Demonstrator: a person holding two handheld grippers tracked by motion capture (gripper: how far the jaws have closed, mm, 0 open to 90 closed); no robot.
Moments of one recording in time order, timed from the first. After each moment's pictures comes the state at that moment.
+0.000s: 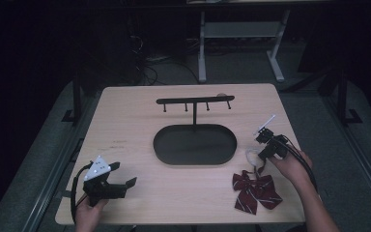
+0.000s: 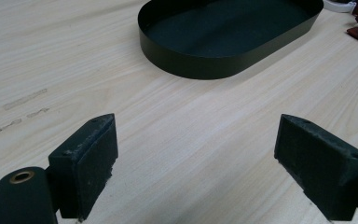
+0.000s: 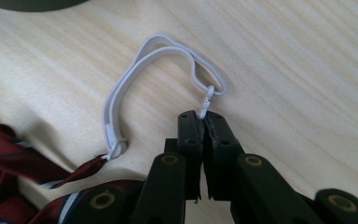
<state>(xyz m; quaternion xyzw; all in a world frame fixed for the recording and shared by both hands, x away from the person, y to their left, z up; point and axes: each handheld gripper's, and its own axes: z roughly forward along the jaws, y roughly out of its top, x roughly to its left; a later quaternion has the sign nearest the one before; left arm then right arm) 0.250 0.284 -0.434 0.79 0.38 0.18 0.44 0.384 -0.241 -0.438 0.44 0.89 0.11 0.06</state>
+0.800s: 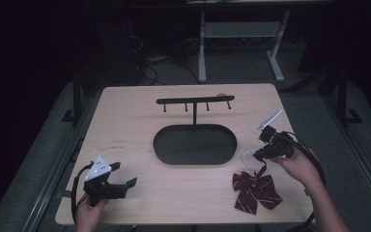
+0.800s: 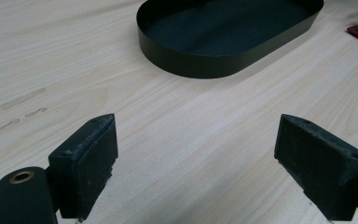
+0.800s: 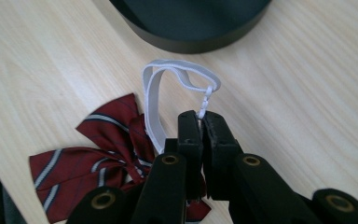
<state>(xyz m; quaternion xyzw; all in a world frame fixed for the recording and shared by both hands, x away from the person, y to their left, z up) 0.251 0.283 -0.435 0.79 0.38 0.18 0.44 0.354 -0.231 -0.379 0.34 0.92 0.20 0.02</state>
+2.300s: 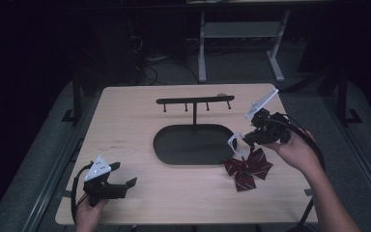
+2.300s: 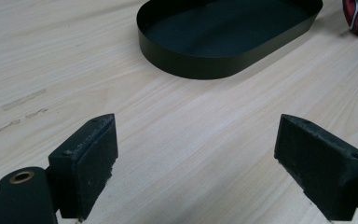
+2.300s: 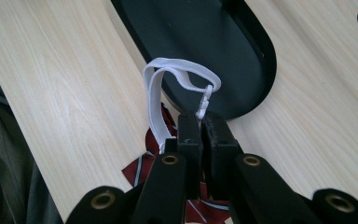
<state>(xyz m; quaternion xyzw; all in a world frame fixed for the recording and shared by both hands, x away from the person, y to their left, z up) 0.251 0.283 -0.434 0.80 0.38 0.18 0.44 0.344 -0.191 -0.296 0.27 0.93 0.23 0.07</state>
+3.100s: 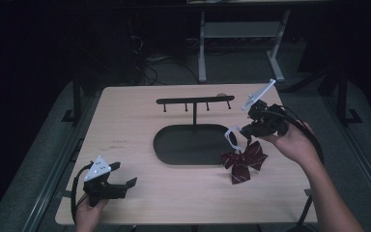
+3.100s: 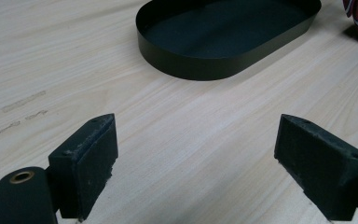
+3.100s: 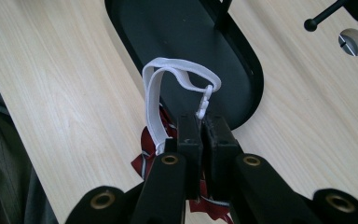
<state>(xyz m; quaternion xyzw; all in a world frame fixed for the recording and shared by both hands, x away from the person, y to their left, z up) 0.250 0.283 -0.433 0.80 0.38 0.18 0.44 0.351 -0.181 -0.276 0.26 0.93 0.23 0.08</state>
